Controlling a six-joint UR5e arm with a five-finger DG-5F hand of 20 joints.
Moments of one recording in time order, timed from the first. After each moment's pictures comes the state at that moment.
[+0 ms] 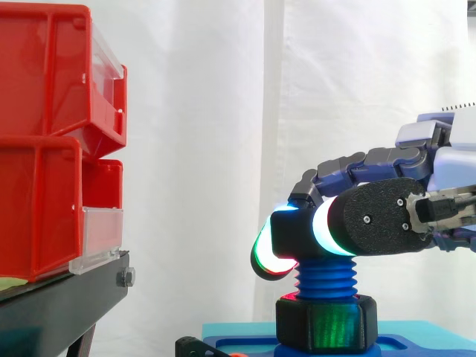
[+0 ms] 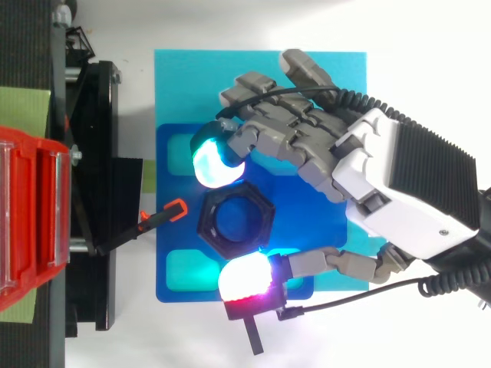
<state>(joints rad) 0.36 -2.19 -1.45 -2.42 -0.79 -1.03</state>
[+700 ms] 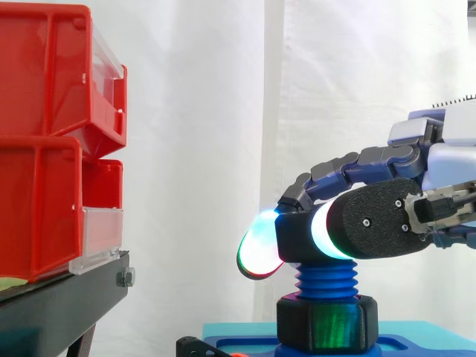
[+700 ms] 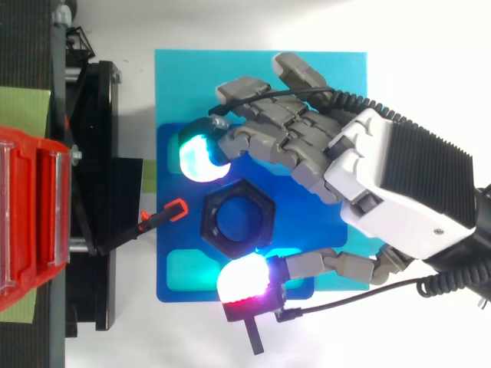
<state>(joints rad) 0.35 -2.19 -1.42 -2.52 -0.81 -1.00</state>
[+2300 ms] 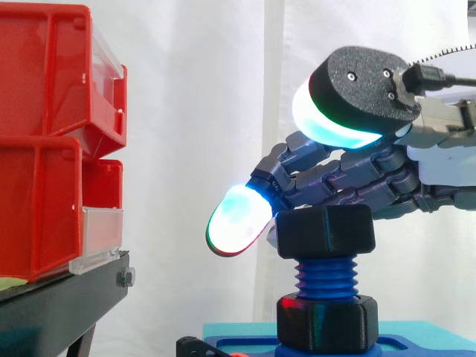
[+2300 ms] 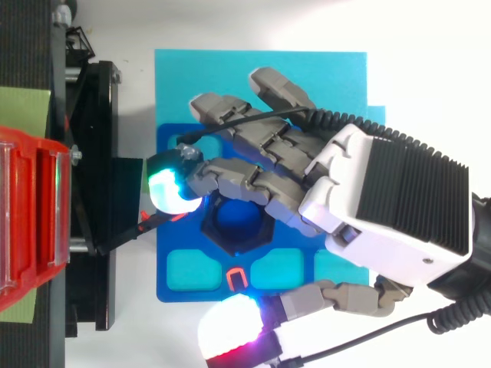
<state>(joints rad) 0.34 -2.18 -1.28 -2.79 -0.92 -0.97</state>
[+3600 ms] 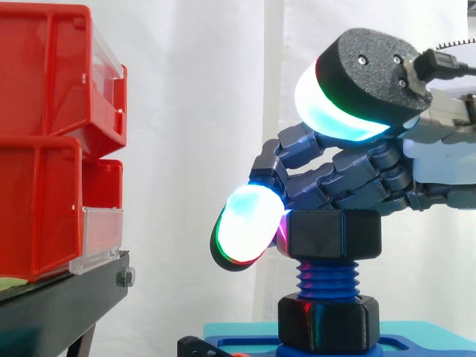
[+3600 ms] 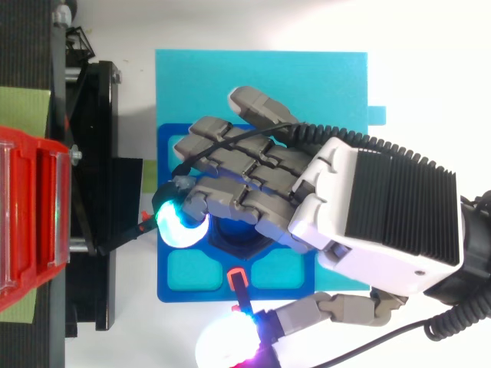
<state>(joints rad) 0.33 -2.19 -1.28 -2.79 -1.00 -0.98</state>
